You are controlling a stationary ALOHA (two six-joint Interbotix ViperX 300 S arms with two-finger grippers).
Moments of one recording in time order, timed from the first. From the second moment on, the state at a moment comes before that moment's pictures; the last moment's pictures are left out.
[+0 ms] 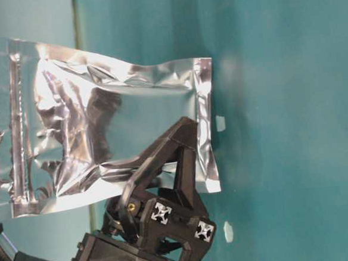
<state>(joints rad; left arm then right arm) 0.00 0.30 0.79 0.02 -0.66 -0.19 0.08 -0.13 0.17 -0.13 1.18 0.13</state>
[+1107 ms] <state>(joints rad) -0.01 0.30 0.79 0.02 -0.66 -0.19 0.12 -0.73 0.81 -0.13 0.60 0.26</state>
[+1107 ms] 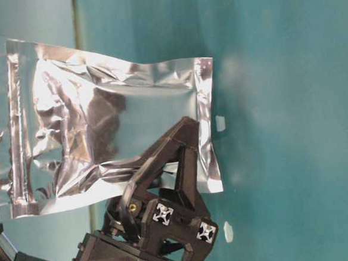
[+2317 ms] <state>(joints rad) -0.01 0.30 0.79 0.02 -0.66 -0.19 0.12 -0.77 0.85 -0.12 0.57 0.26</state>
